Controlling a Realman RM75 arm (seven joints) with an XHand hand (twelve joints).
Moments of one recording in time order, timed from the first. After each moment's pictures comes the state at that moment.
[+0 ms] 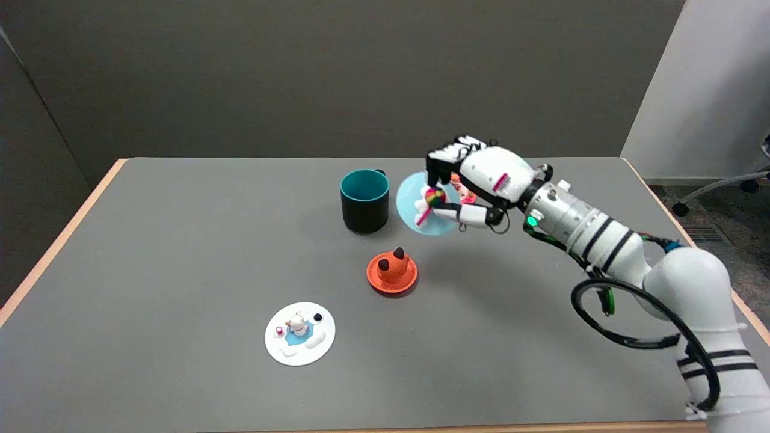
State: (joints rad) arm 0.01 -1.24 1.91 -1.65 -1.43 -0.66 -1.17
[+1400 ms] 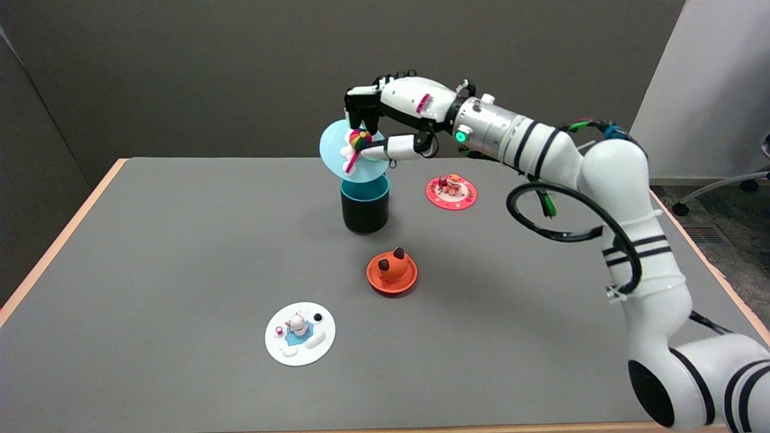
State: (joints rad) arm 0.51 -1.26 1.67 -1.52 -1.81 -0.77 -0.72
